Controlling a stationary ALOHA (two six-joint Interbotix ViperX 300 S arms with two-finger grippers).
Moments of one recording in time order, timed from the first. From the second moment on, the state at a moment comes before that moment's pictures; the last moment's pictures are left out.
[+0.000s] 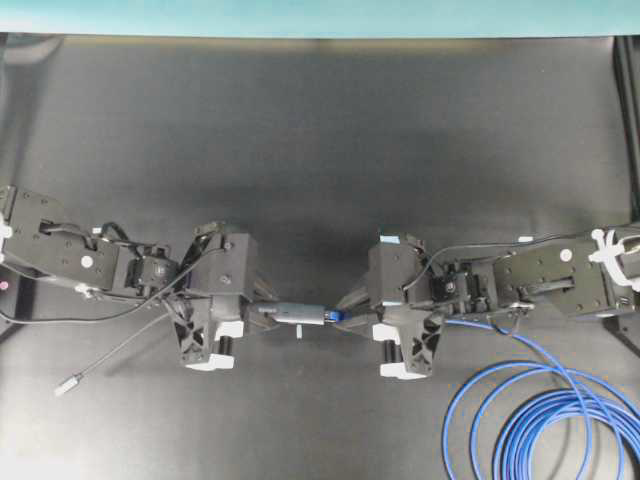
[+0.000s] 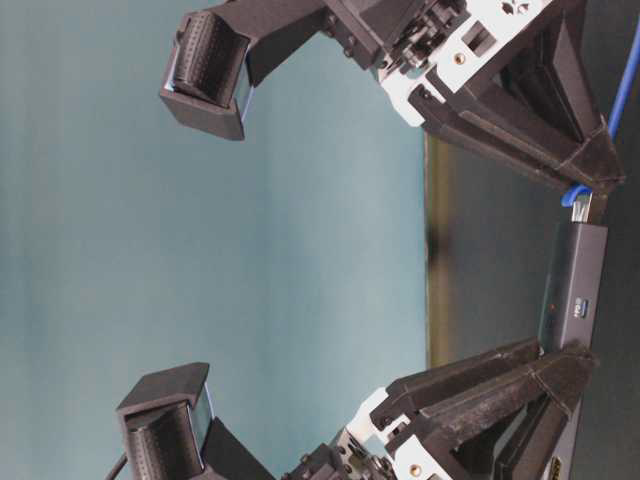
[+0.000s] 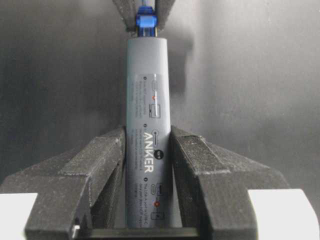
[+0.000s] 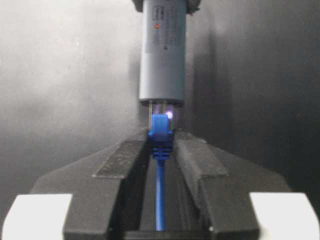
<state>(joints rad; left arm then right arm) -0.06 -0.01 0.81 0.04 -0.30 -0.07 0.15 0.10 0.77 0.04 -0.25 0.08</state>
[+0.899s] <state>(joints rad) -0.06 0.00 0.81 0.04 -0.28 -0.07 0.13 0.11 0.74 0.04 -0.21 0.08</state>
